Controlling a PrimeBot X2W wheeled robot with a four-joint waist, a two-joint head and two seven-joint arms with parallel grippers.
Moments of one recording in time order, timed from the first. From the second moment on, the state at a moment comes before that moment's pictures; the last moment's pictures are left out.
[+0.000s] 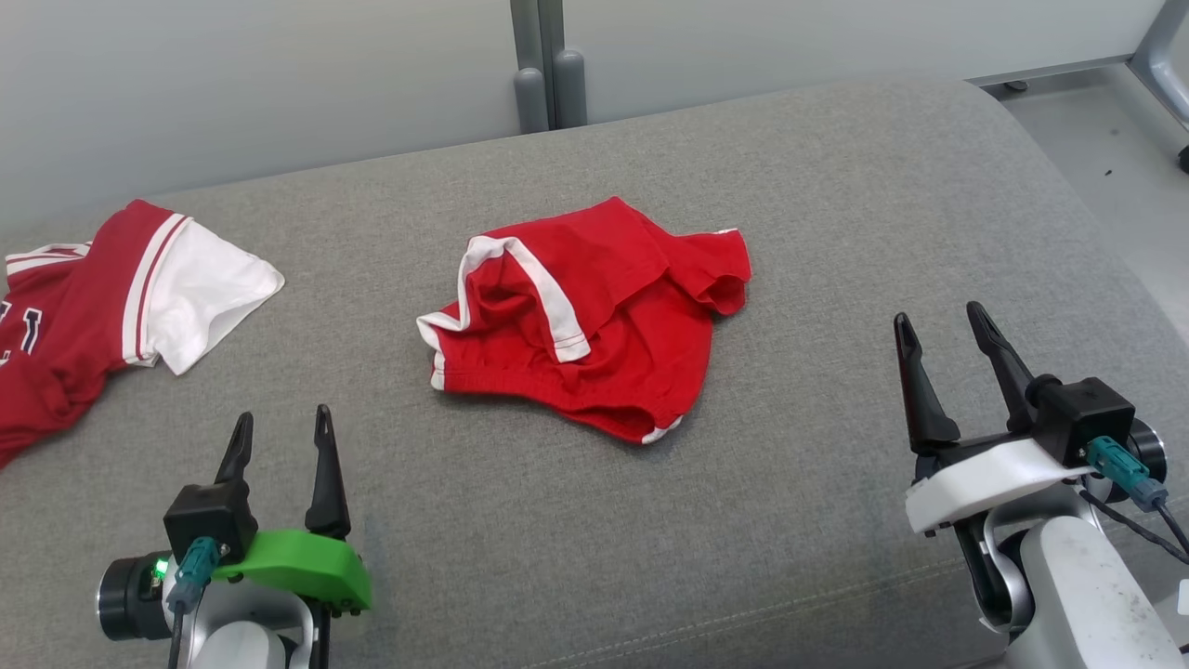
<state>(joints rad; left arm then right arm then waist) -0.11 0.05 -0.14 0.29 -0.25 0.12 -0.25 -0.10 -0.10 0.11 0.18 0.13 0.05 -0.25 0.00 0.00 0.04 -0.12</state>
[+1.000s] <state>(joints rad) 0.06 0.05 -0.18 0.16 -0.21 0.12 -0.25 -0.06 -0.09 0.12 0.17 0.12 0.06 -0.25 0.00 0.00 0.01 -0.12</state>
